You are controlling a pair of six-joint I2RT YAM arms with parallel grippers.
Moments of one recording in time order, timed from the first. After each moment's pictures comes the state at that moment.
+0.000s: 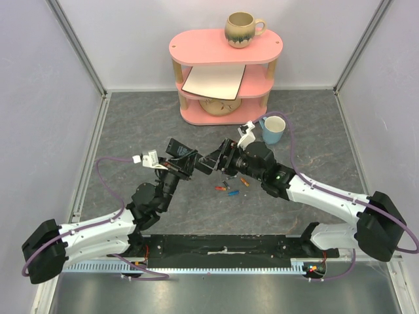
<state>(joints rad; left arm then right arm) -0.98 0.87 0.29 0.88 -0.59 -0.55 0.86 1.26 0.78 0.21 -0.08 1.03</state>
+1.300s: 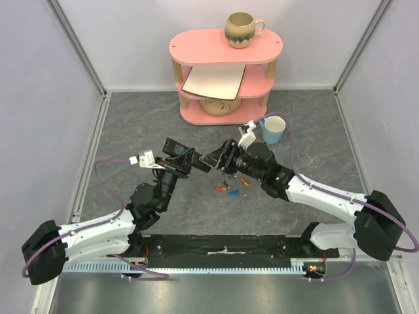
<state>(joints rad) -0.97 0.86 0.29 0.91 -0.63 -0.57 0.86 1.27 0.77 0.29 -0.08 1.03</state>
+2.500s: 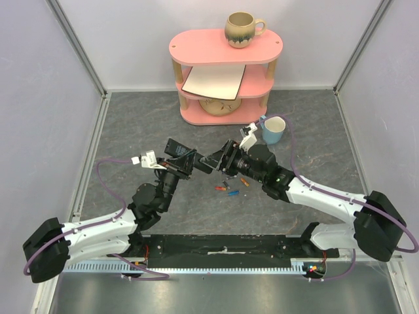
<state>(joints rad) -0.98 0.89 0.28 0.93 -0.62 -0.60 0.85 1.26 0.73 0.32 -0.08 1.06</state>
